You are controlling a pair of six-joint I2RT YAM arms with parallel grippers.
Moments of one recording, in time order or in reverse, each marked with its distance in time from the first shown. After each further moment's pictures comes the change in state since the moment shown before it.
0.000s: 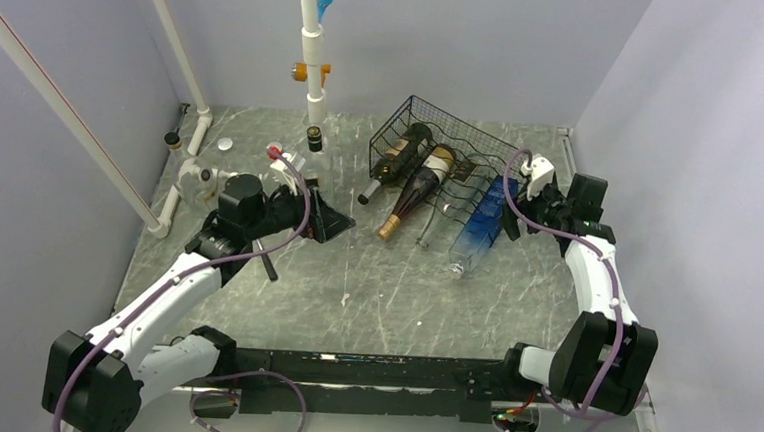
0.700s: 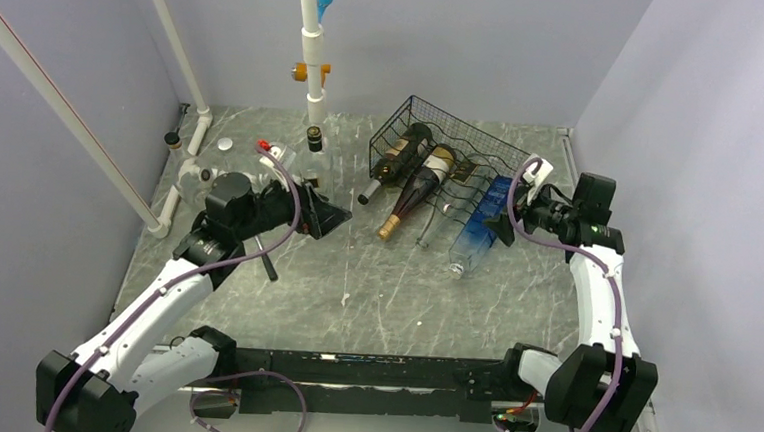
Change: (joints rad) left arm 0.000 -0.066 0.060 -0.043 -0.041 0.017; right arm 0.016 -0.113 0.051 -0.151 -0.351 -0.083
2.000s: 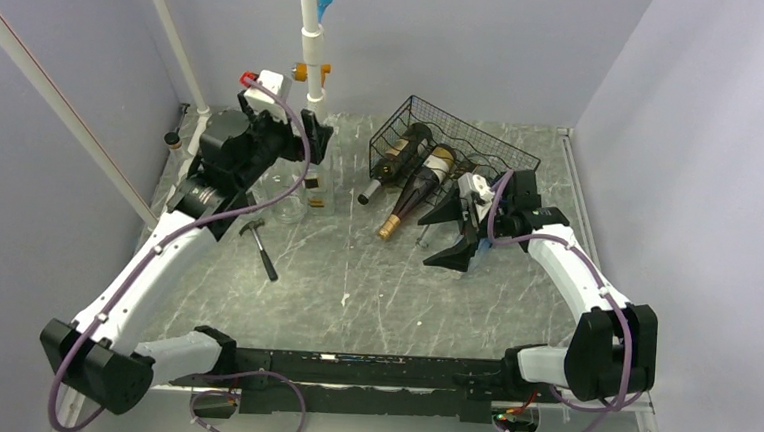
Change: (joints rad) left arm 0.000 0.251 0.480 -0.152 -0.501 0.359; right arm 0.411 0.172 -0.002 -0.013 -0.492 -0.083
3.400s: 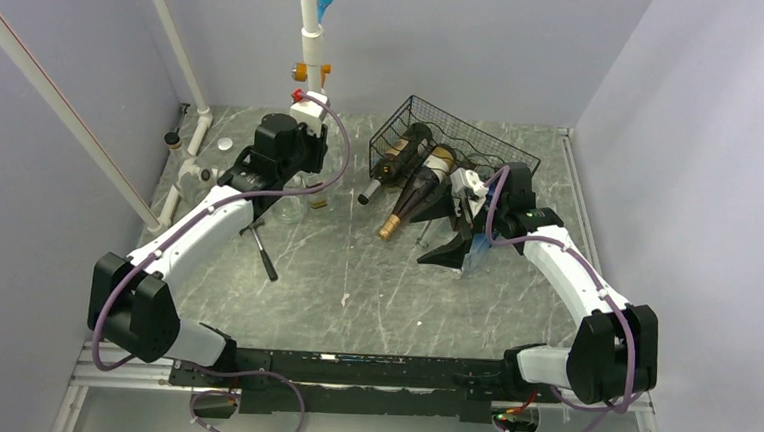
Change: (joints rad) left arm -0.018 0.216 -0.068 0.032 -0.090 0.119; right arm 0.053 -0.009 -0.001 0.167 -0.007 0.169
